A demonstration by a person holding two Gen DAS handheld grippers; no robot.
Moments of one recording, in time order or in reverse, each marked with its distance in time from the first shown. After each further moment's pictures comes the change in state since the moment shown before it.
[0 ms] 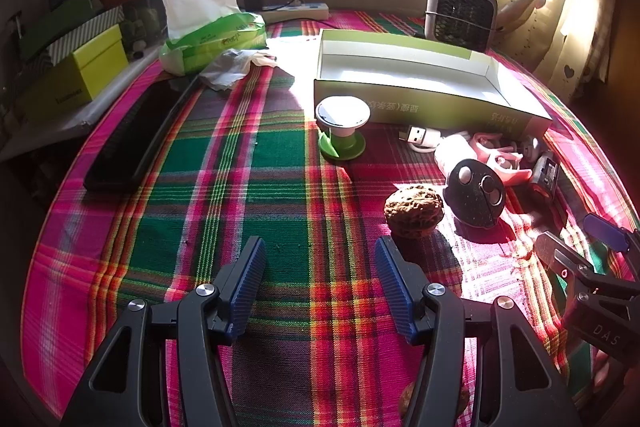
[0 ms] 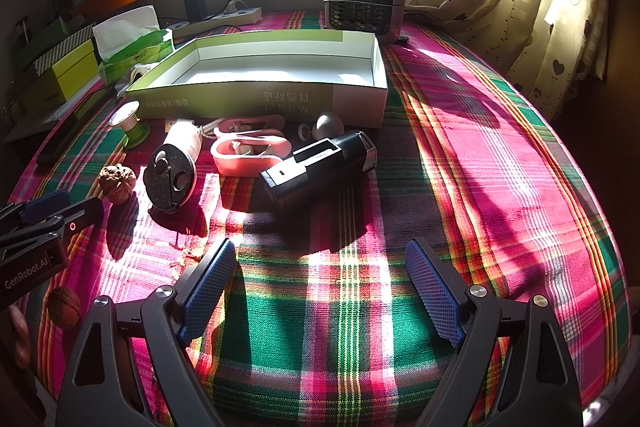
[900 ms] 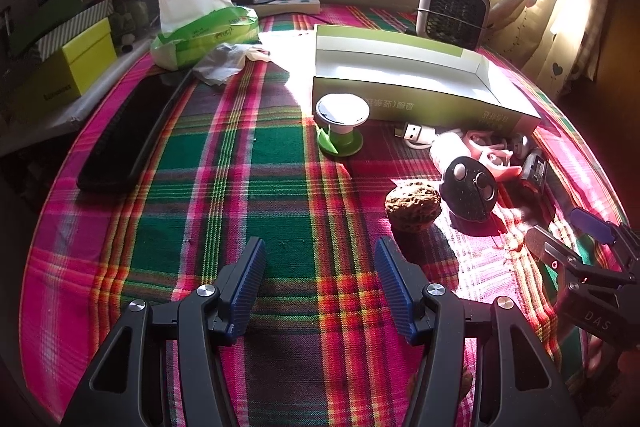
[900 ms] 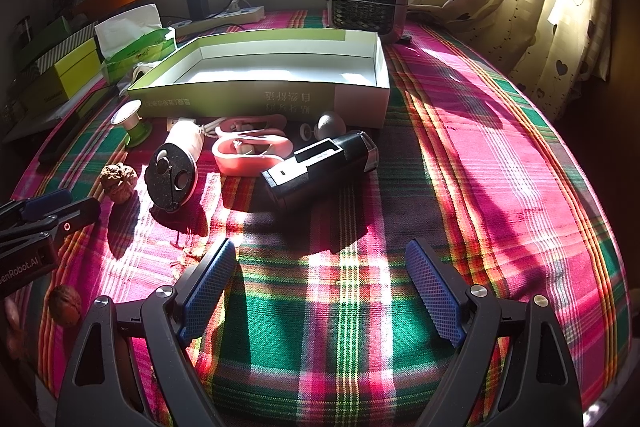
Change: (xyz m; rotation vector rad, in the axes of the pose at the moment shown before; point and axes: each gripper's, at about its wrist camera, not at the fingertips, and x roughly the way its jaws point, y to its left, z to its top) left arm -0.003 0.010 0.002 -0.001 0.039 -0.071; right arm -0.001 -0.006 0.002 -0.008 0.005 0.013
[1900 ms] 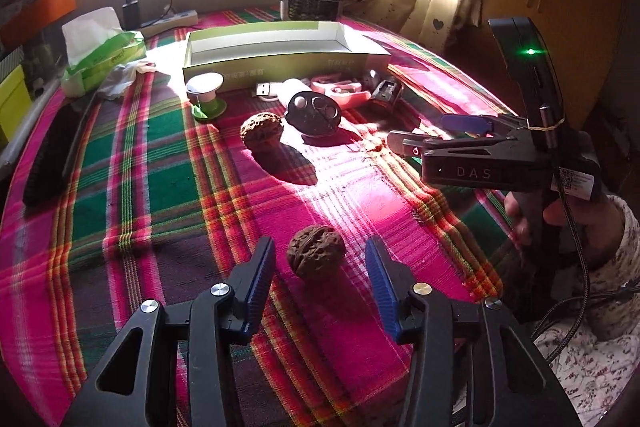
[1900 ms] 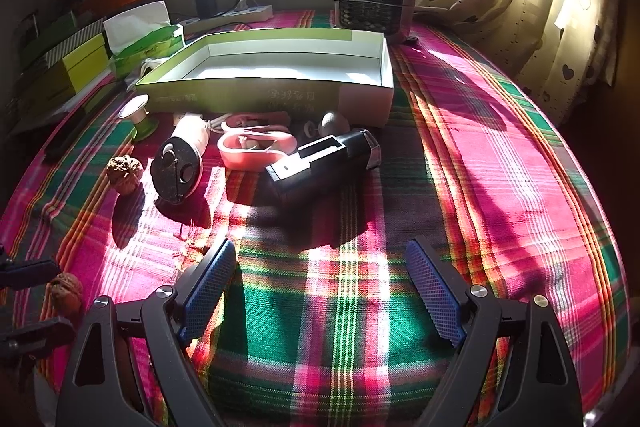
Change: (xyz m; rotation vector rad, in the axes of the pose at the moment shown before) left arm -0.044 -0.028 -0.049 0.267 0.007 -0.318; right arm 0.000 0.002 -0.003 -0.024 0.000 0.023
